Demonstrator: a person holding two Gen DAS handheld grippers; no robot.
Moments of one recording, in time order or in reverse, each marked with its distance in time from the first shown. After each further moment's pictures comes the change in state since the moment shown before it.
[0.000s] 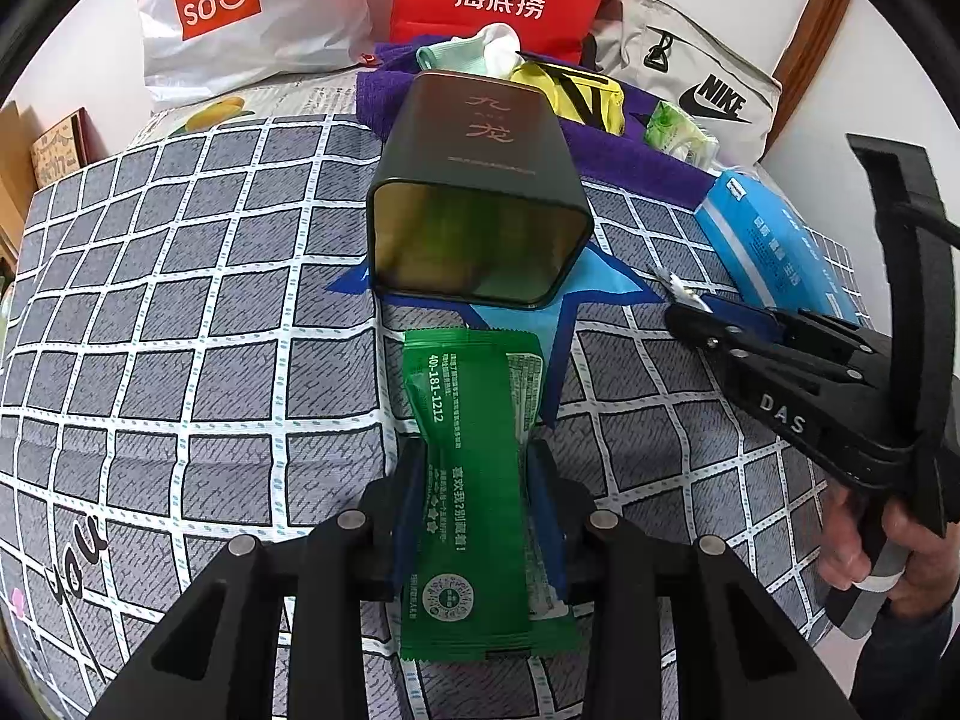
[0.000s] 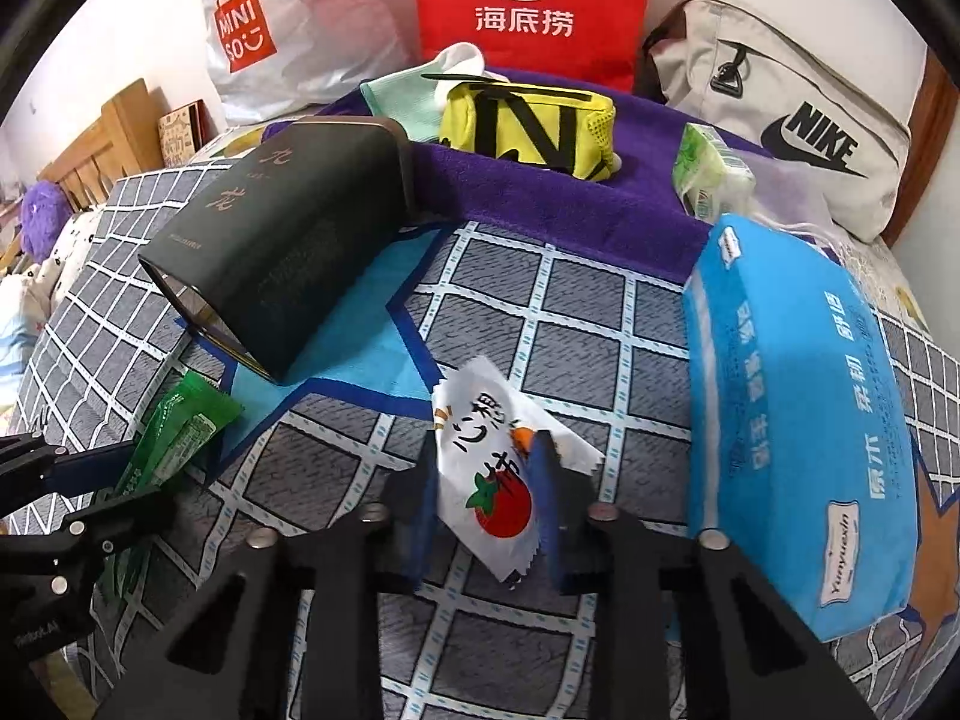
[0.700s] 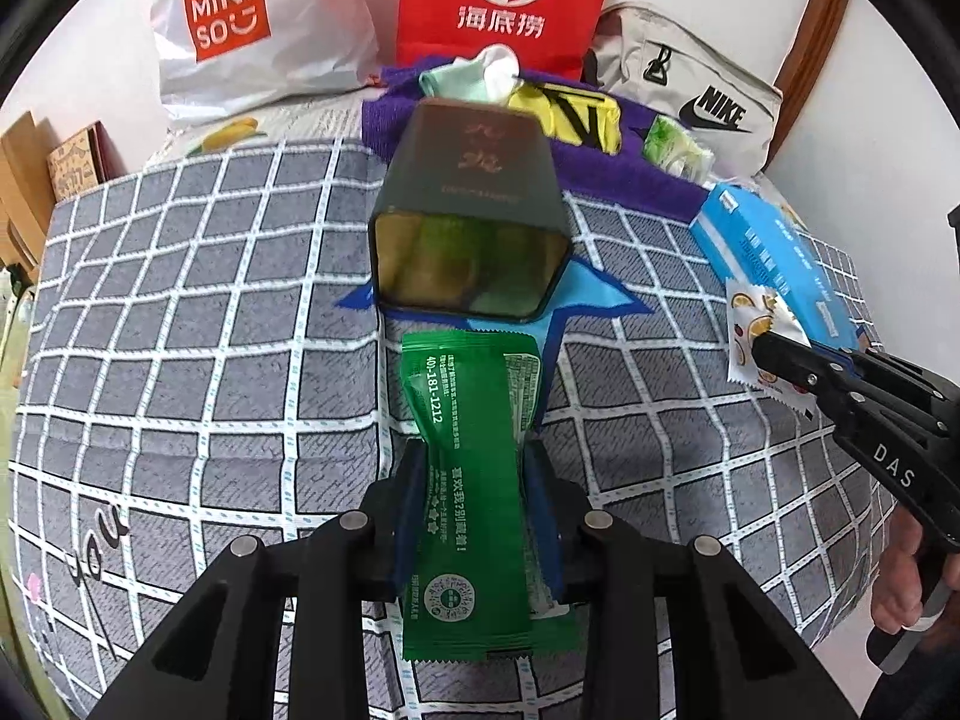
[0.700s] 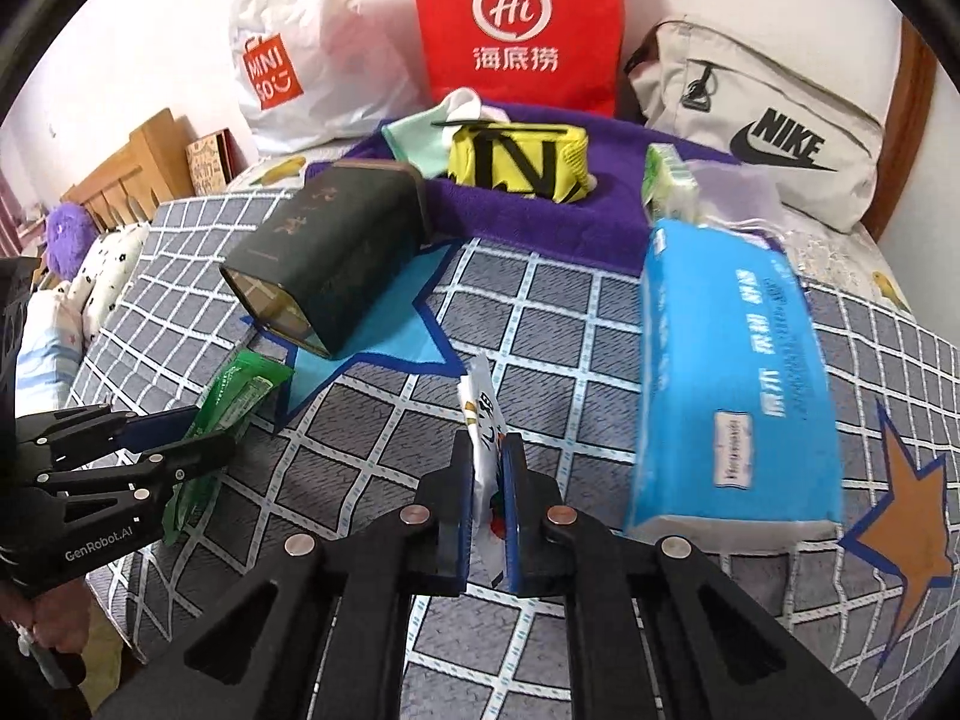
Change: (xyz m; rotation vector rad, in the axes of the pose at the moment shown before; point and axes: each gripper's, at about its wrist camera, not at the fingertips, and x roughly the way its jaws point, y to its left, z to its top) left arm -0.020 -0.009 0.000 -0.003 -0.040 0.040; right arm -0.060 -0.014 -0.016 0.036 -0.046 0.062
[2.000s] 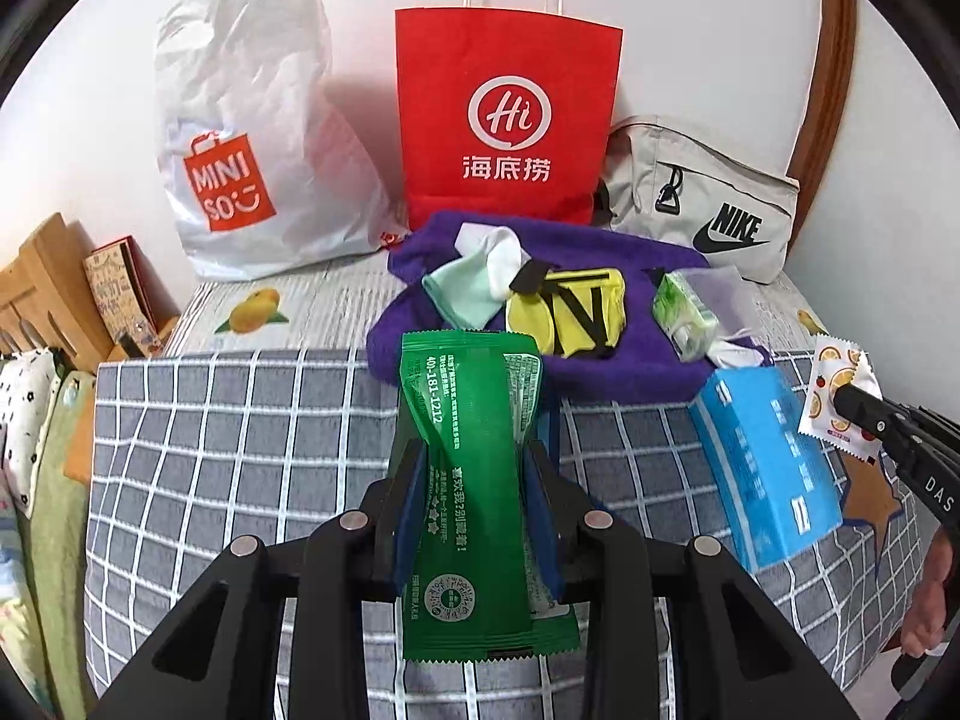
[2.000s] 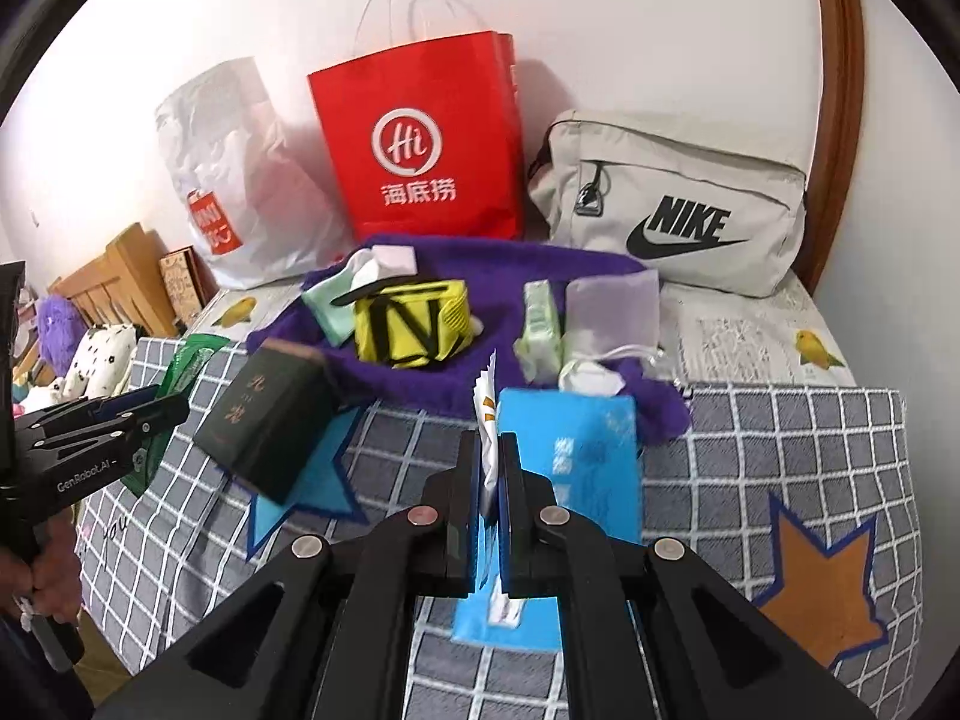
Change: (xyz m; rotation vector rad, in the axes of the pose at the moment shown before) left arm -0.041 -0.029 0.104 0.019 -0.181 0.115; right arm -0.057 -0.080 0.064 0.102 -0.161 -0.032
